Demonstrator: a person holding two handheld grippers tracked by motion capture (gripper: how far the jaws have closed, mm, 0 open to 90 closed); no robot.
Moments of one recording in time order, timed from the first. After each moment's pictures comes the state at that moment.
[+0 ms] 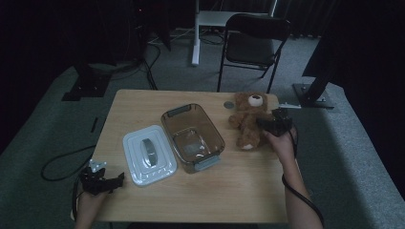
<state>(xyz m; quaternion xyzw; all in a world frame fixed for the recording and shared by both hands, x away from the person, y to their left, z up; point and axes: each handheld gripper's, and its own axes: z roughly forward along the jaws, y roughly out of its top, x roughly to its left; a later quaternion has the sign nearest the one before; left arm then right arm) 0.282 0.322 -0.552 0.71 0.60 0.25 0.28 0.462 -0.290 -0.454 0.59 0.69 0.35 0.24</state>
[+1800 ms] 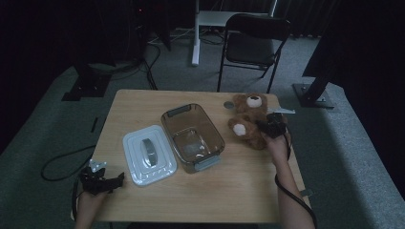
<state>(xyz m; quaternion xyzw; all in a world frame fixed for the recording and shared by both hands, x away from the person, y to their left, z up) 0.282 0.322 -0.552 0.71 0.60 0.25 0.28 0.453 -0.278 -0.469 0.56 0.70 0.38 0.24</state>
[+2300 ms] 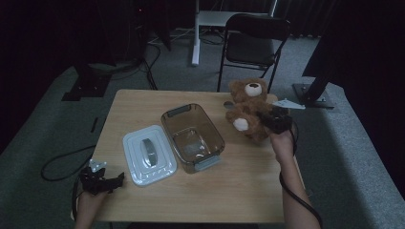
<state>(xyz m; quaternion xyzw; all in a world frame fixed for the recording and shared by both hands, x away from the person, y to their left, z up) 0.282 0.322 -0.552 0.71 0.60 0.25 0.28 0.420 -0.266 -0.403 0.50 0.70 0.44 0.27</state>
